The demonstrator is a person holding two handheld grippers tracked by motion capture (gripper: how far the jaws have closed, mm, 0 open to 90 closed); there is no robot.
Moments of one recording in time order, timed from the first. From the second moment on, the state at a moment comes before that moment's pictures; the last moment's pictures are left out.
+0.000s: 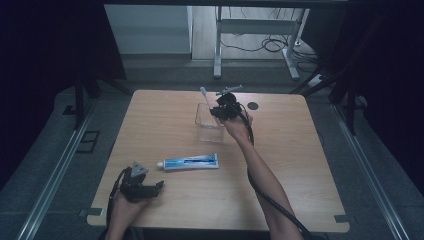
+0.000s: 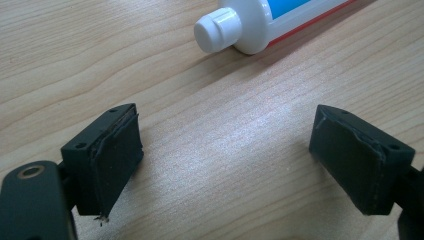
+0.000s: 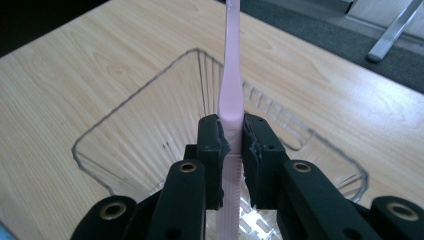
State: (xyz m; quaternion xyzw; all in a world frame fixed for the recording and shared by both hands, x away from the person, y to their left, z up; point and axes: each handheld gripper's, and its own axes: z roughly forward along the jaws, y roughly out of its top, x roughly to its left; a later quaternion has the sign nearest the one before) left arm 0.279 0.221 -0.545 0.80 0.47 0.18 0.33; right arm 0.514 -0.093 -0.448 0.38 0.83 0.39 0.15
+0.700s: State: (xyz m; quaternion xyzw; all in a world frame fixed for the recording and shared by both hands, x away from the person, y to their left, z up) left arm 0.279 0.221 -0.545 0.80 0.47 0.18 0.33; right arm 0.516 -0.092 -0.461 0.38 0.85 0.35 0.11
